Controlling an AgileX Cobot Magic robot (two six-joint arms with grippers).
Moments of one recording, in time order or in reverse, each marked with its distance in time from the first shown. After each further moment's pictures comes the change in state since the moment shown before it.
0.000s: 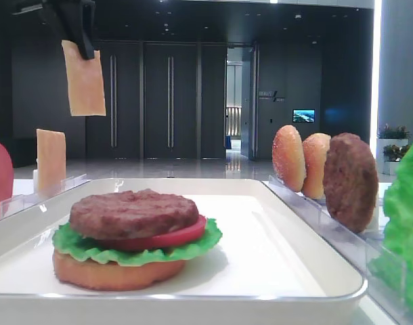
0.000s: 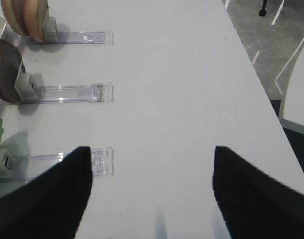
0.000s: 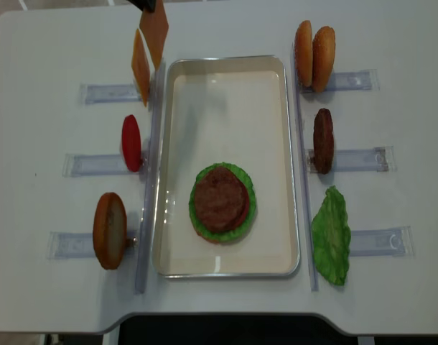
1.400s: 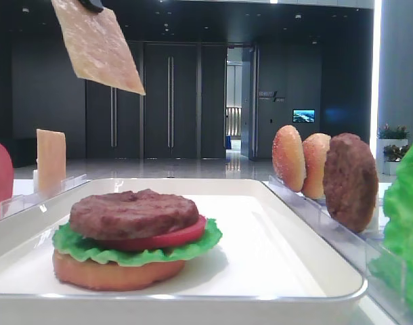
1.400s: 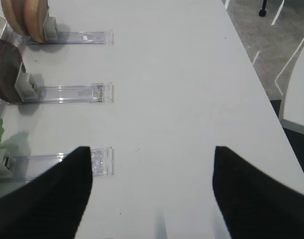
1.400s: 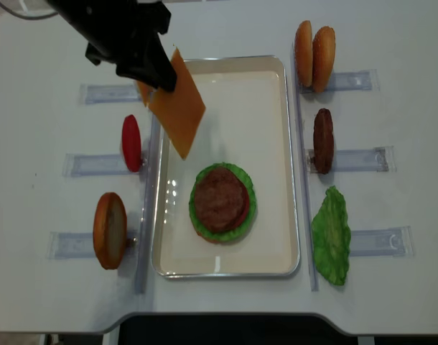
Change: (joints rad) left arm -0.001 -0.331 0.536 -0.463 -0.002 0.251; right arm 0.000 0.000 0.000 0.000 0.000 0.000
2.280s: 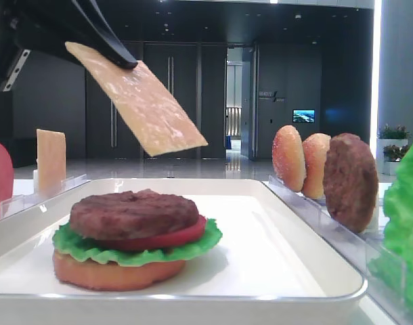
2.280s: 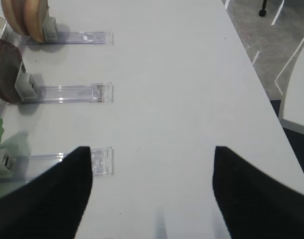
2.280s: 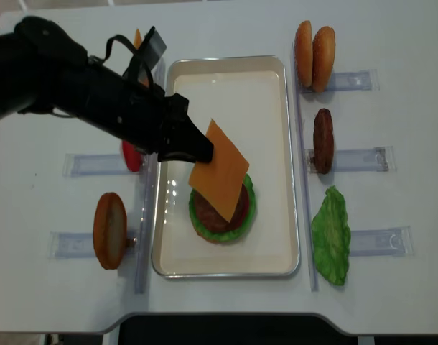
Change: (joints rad) left arm 0.000 -0.032 0.504 -0.535 -0.247 0.515; right arm 0.000 0.000 0.000 0.000 0.000 0.000
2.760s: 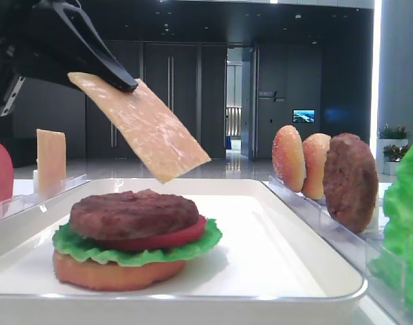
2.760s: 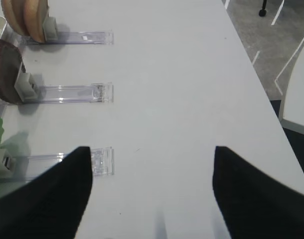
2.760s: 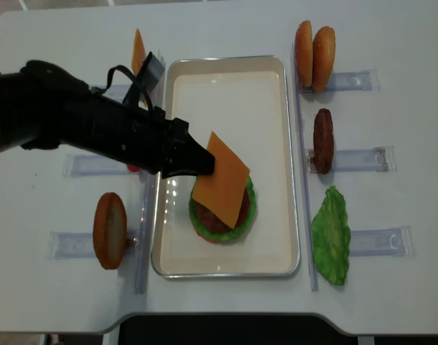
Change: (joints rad) left arm 0.000 0.002 0.118 -0.148 -0.077 0.179; right arm 0.000 0.000 0.000 0.000 0.000 0.000
